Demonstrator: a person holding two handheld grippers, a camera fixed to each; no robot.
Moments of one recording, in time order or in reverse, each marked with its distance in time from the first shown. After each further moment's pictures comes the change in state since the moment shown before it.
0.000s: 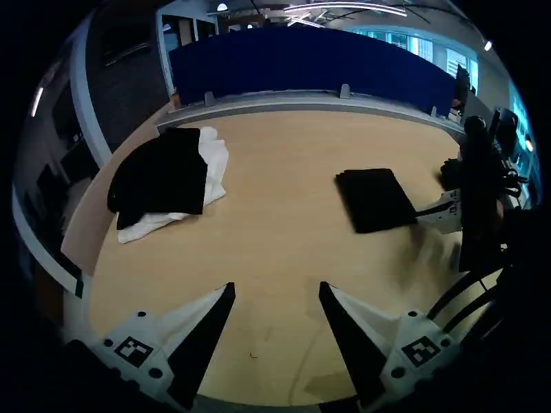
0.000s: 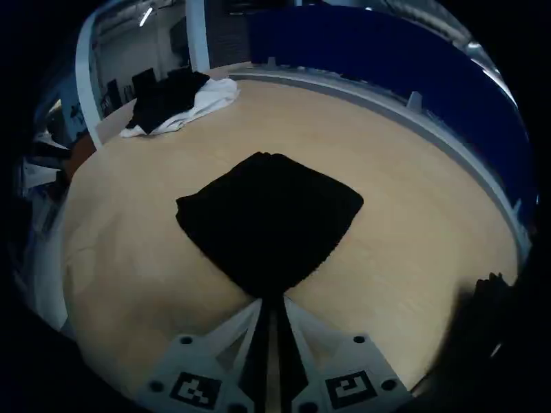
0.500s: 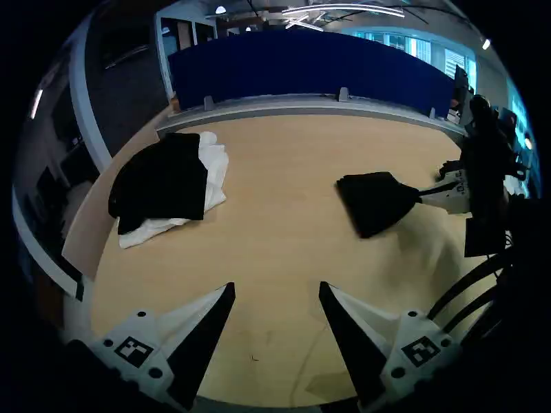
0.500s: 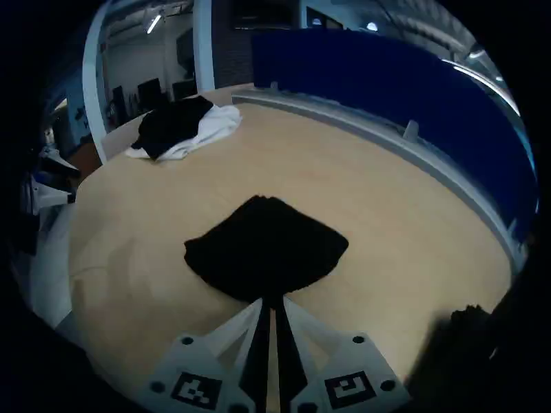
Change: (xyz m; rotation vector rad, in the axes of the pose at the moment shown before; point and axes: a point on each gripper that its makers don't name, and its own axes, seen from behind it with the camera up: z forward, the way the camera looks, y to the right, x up) left arm 0.010 -0.001 -0.003 -0.003 0.018 0.007; right arm 0.065 0.011 -0.031 -0.013 0.111 -0.042
